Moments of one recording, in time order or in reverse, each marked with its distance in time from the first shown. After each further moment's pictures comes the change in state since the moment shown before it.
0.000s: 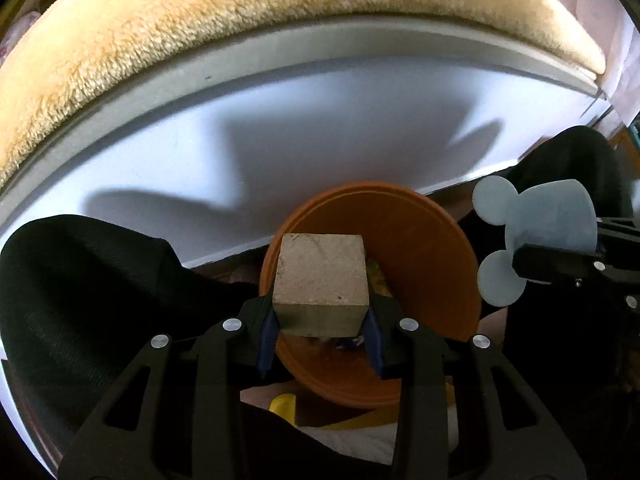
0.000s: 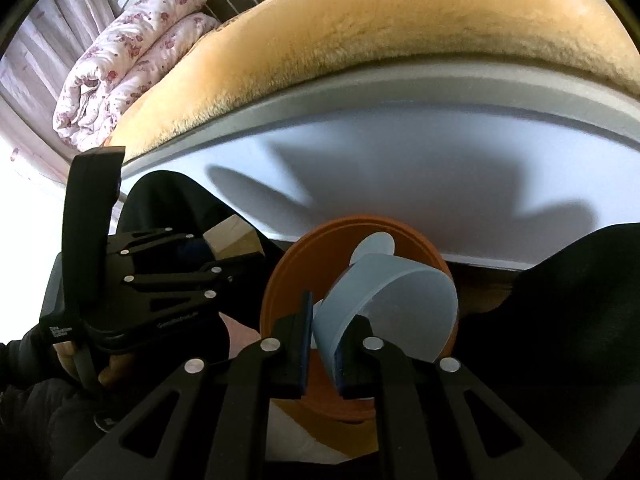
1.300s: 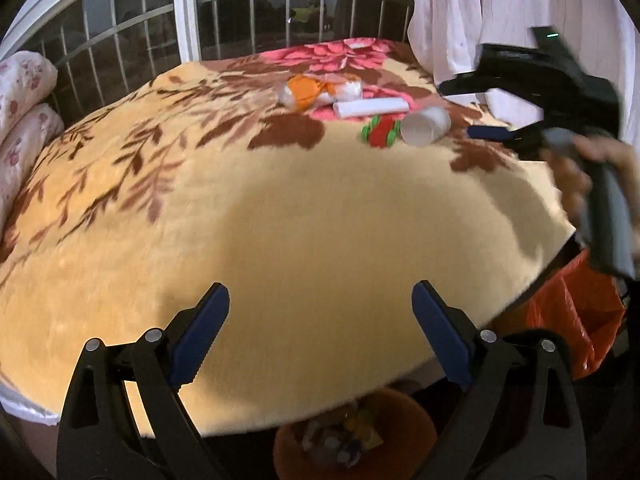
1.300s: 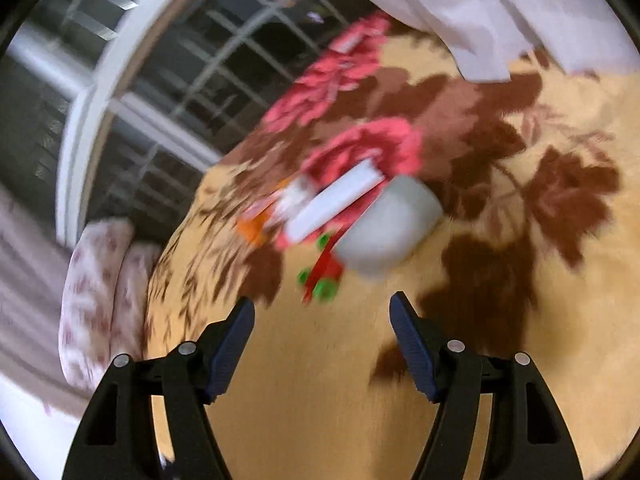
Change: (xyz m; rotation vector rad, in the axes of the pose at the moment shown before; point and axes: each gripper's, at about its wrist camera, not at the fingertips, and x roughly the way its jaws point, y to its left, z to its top) left arm -0.098 -0.014 0.147 -0.005 -0.386 0.004; right arm -0.091 -0.158 0.283 0.510 -0.371 0.013
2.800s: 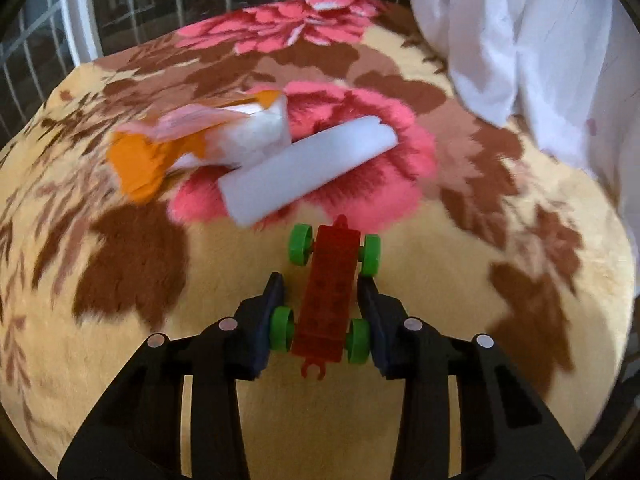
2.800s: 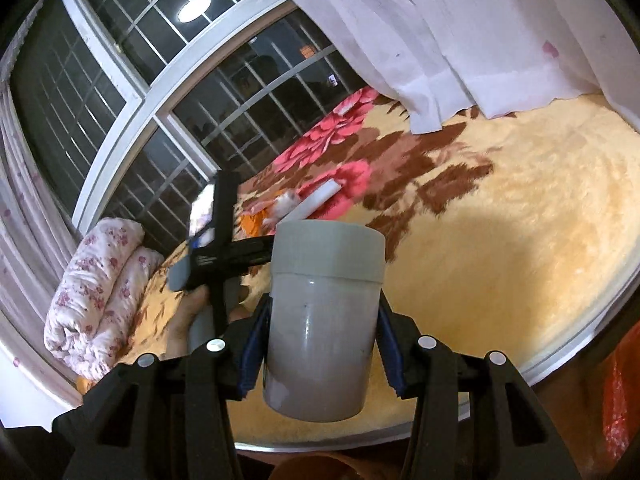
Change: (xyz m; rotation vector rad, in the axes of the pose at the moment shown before) left arm 0.171 -0.066 0.149 -0.003 0.146 -0.079; right arm -0.115 -0.036 -0.114 -0.179 -0.268 0.009
